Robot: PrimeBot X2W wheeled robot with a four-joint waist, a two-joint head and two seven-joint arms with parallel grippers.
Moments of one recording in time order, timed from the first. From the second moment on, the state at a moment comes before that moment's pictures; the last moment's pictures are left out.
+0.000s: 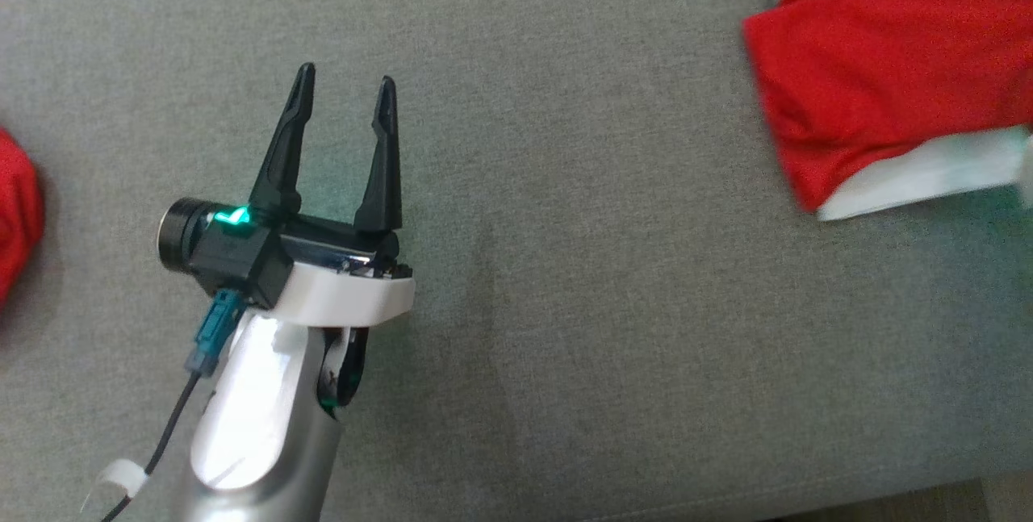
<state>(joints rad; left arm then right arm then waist) -0.39 0.04 -0.25 0.18 -0.18 -0.04 -0.26 -0.55 -0.40 -0.04 0.48 -0.04 0.12 0.04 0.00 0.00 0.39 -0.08</state>
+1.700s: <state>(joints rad) -0.11 0.04 -0.17 0.19 -0.23 -0.04 -0.26 -0.13 -0.05 -0.06 0.18 0.14 0.12 -0.21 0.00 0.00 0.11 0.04</state>
